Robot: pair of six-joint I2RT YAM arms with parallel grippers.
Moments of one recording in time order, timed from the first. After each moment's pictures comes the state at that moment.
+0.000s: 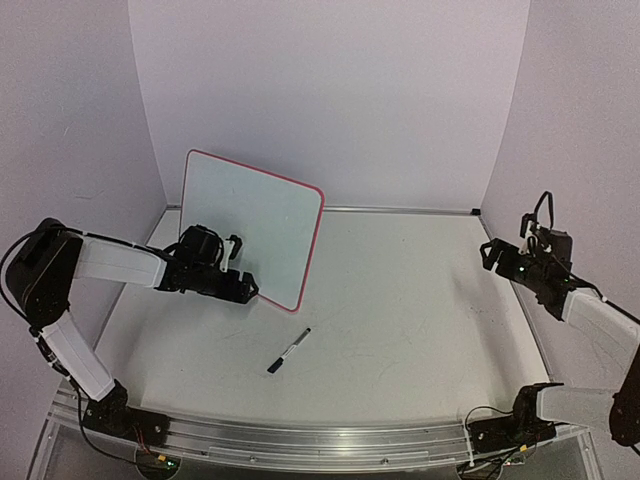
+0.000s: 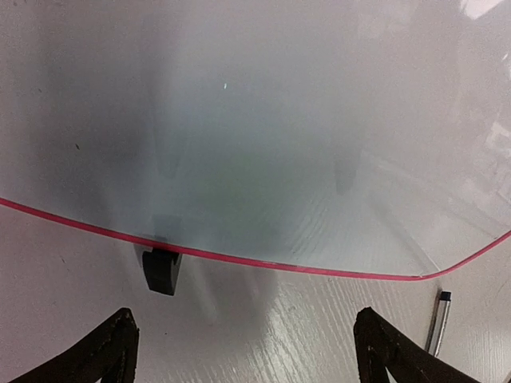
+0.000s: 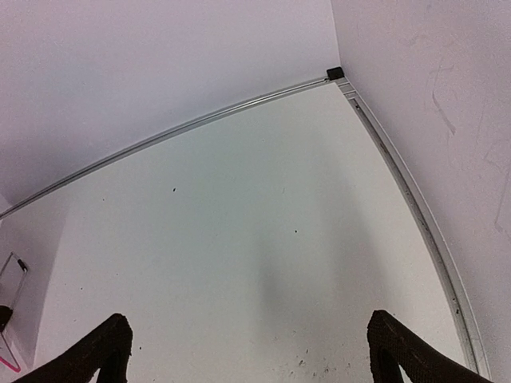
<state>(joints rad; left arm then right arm) -0.53 1.64 0.84 -0.02 0.11 -0.25 -0.04 1.02 0.58 0.00 -0.09 0.30</state>
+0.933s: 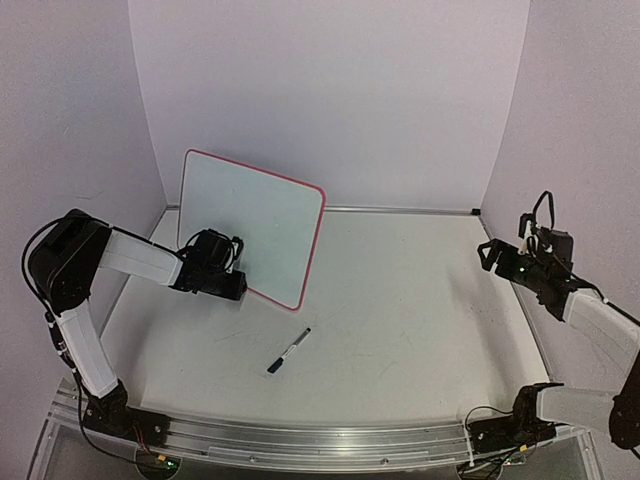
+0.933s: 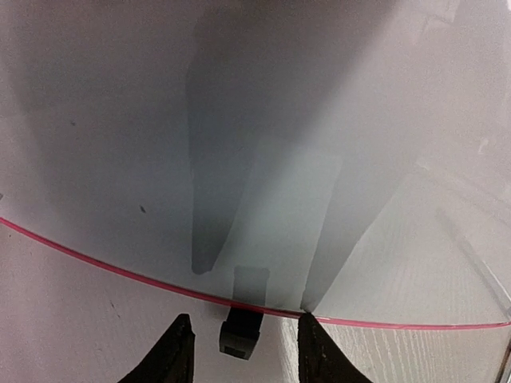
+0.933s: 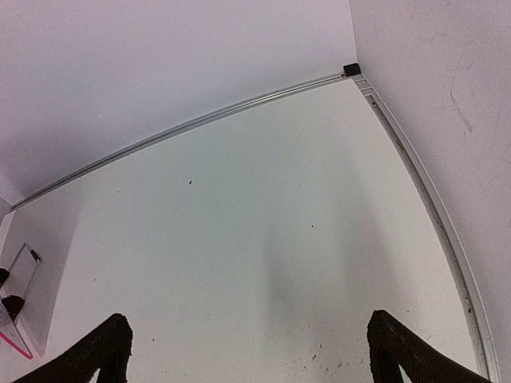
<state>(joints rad) -0.53 1.79 0.90 0.04 -0.08 -0.23 -0.04 1.01 0.58 -0.01 -0.14 0.30</state>
